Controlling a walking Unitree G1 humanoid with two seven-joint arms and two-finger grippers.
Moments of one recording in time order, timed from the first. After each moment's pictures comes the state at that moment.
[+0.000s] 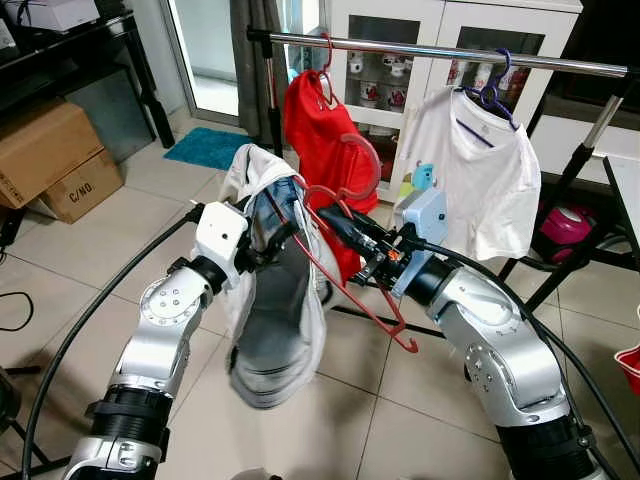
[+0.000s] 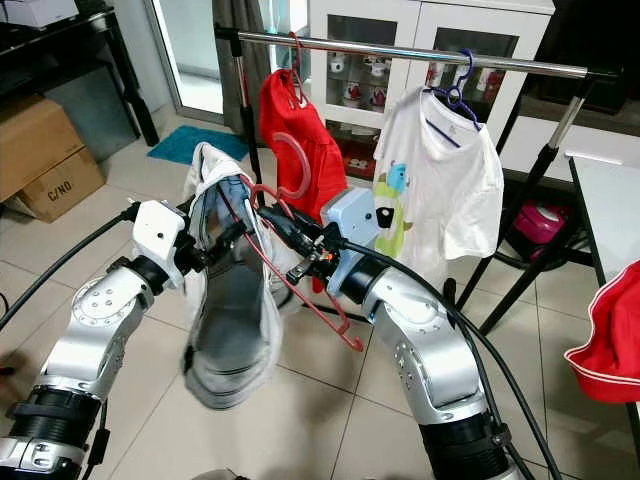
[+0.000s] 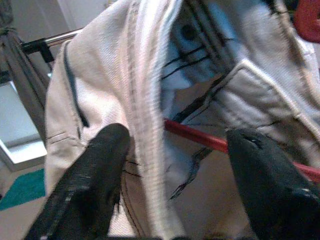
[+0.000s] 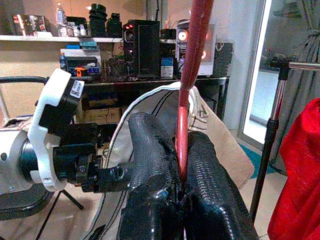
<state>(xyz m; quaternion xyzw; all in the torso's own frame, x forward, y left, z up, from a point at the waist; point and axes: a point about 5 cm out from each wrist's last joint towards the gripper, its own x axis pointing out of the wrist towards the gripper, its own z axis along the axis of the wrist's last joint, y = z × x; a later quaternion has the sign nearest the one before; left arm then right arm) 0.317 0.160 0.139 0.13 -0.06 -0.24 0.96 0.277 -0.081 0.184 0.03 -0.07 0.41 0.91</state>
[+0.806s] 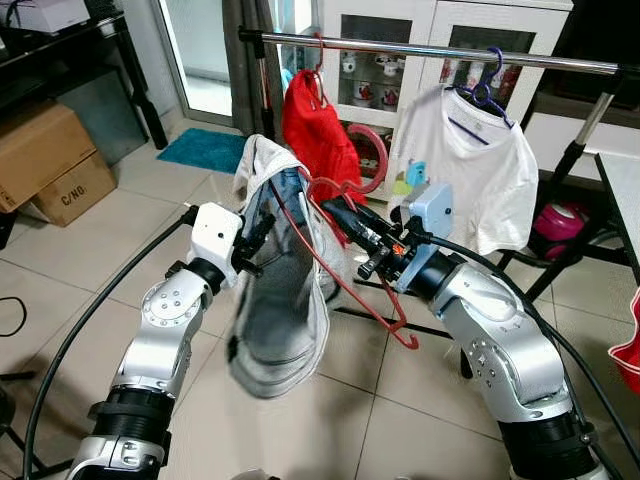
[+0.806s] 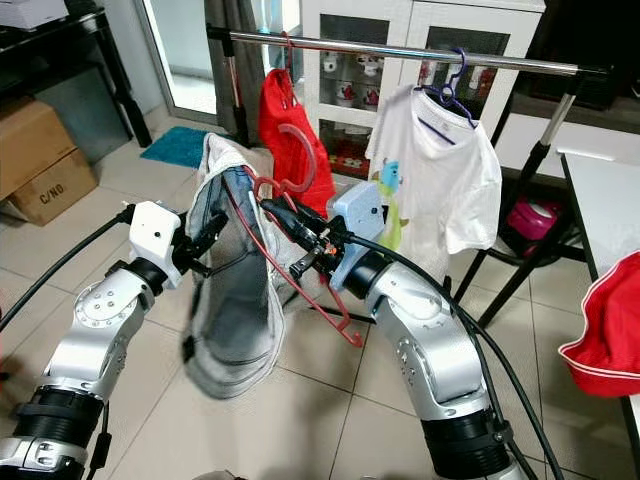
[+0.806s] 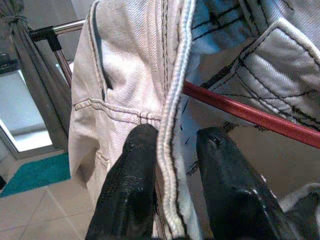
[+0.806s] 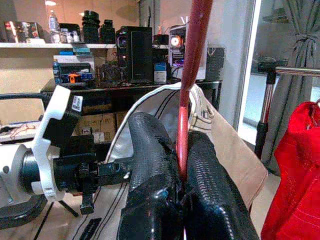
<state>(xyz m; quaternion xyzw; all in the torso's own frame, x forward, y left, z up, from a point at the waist) 0.319 0.163 0.134 0.11 -0.04 -0.21 0.97 0.279 -0.084 0.188 0.03 -0.08 0.41 0.91</state>
